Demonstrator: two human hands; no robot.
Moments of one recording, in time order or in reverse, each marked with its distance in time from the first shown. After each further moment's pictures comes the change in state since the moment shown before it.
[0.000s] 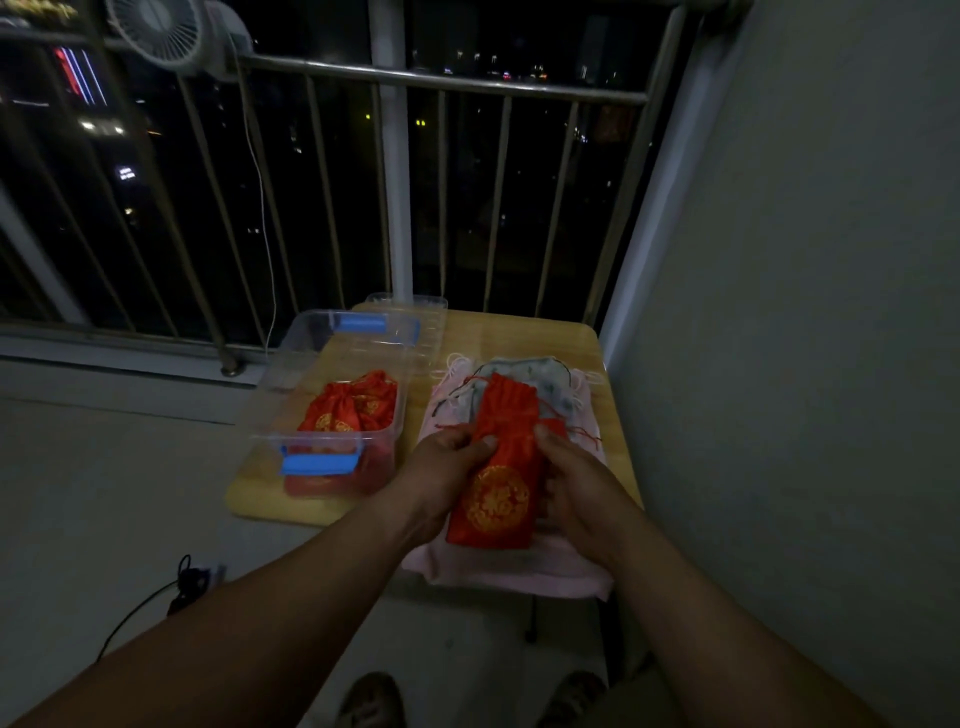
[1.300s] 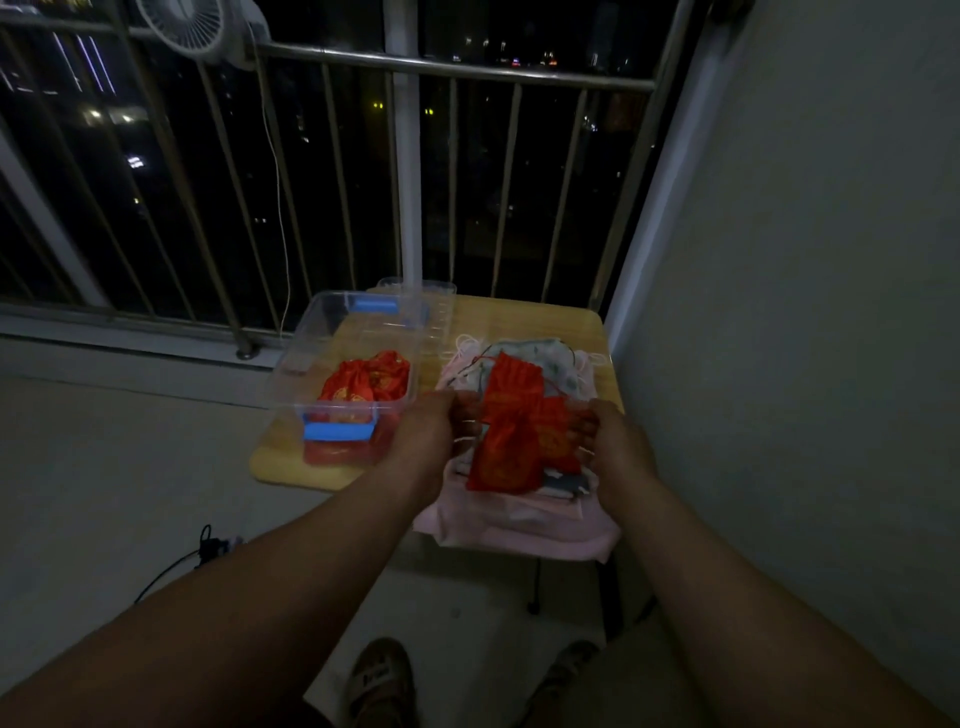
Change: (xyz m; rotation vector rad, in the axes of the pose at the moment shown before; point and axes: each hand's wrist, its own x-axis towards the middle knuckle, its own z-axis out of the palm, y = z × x) left_hand -0.037 0.019 0.005 -0.012 0.284 0.097; right_hand -0.036 -0.034 0.007 0.015 0.413 -0.038
